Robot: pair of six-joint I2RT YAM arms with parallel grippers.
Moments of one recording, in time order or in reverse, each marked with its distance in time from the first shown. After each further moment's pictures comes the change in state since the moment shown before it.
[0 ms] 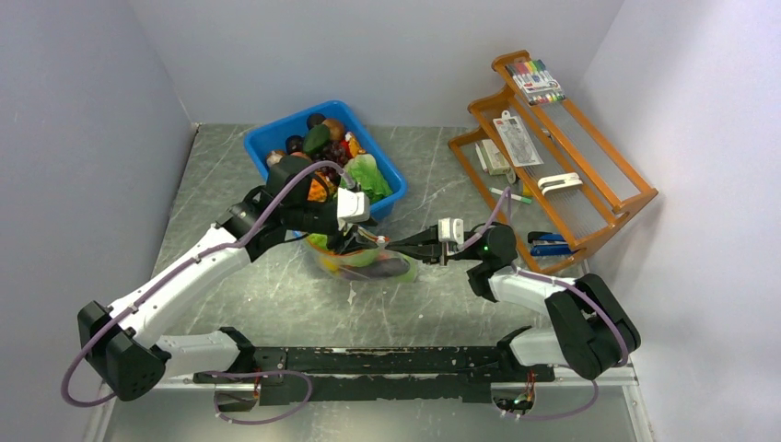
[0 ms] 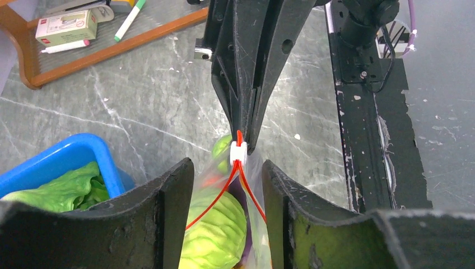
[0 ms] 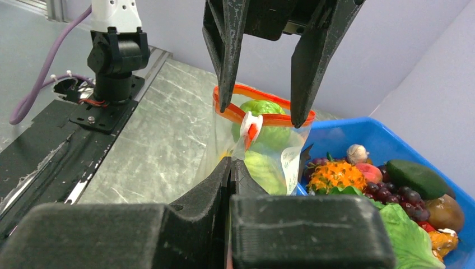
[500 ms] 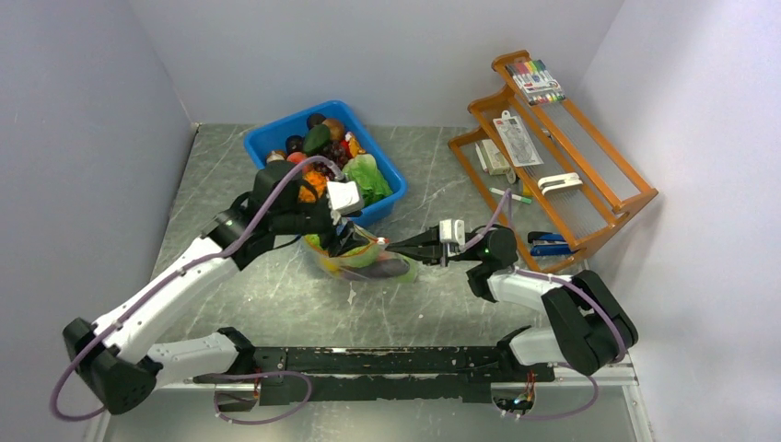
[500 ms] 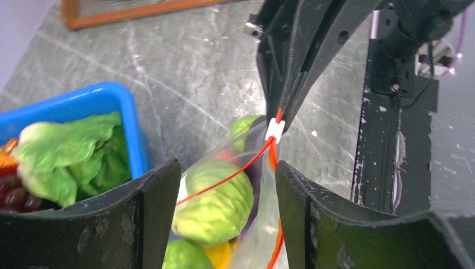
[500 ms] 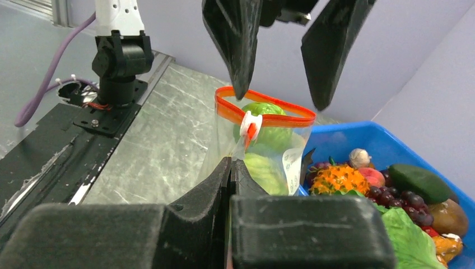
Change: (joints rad) left arm 0.000 -0.116 -0.031 -0.027 -0.237 -0.166; right arm 0.000 0.030 -0.011 0.091 -0.010 0.047
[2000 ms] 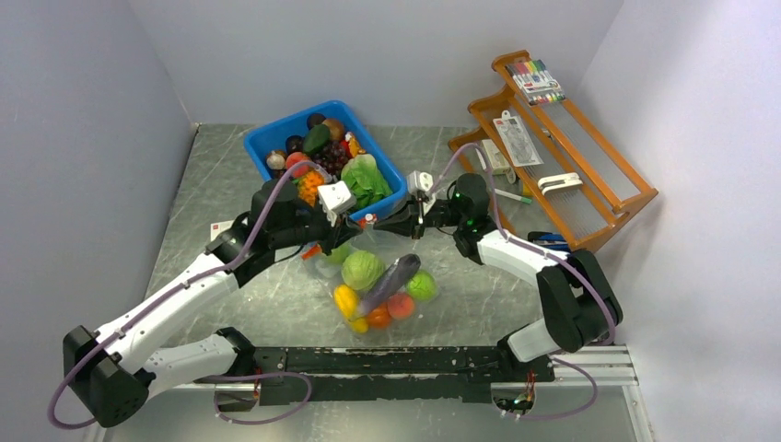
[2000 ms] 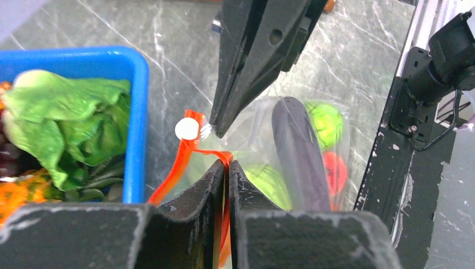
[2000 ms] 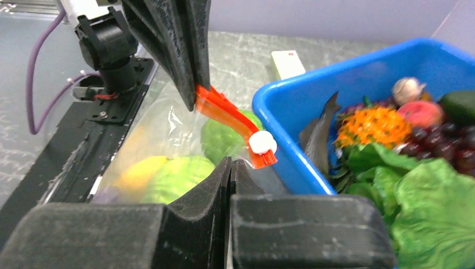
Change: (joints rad) left arm 0.000 -0.043 -0.225 0.250 -0.103 -0.208; right arm -0.016 0.130 0.368 -0.741 -0.043 -0.110
